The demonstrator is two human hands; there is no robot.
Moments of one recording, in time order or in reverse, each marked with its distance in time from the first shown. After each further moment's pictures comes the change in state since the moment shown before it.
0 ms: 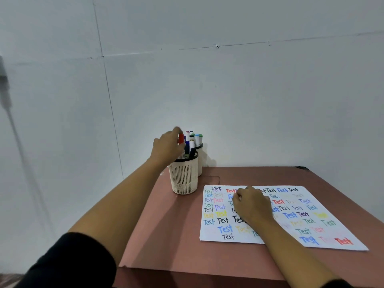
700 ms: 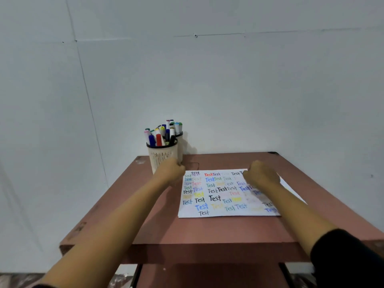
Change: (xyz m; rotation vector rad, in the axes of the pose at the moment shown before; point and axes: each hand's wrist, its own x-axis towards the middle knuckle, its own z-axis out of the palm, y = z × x) left_hand -0.088 0.050 0.034 -0.339 -0.360 -0.265; right_hand 0.019 0.062 -0.059 0.052 -0.147 0.311
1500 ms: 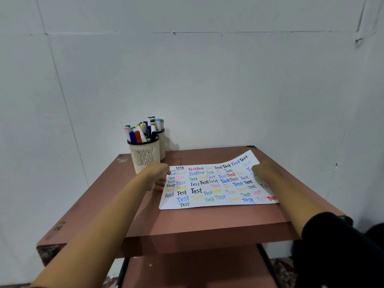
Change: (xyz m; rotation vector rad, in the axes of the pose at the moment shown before) left_hand -0.005 0.002 0.014 -0.398 -0.244 -0.347; right_hand -0.006 0.064 -0.032 0.259 -0.091 0.329
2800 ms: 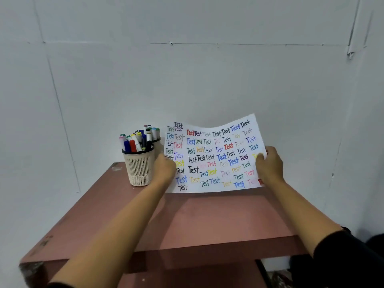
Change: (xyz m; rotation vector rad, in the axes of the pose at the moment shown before) left_hand 0.023 0.028 0.036 -0.066 0.383 0.381; right_hand -0.004 -0.017 -0.020 0.460 0.344 -0.305
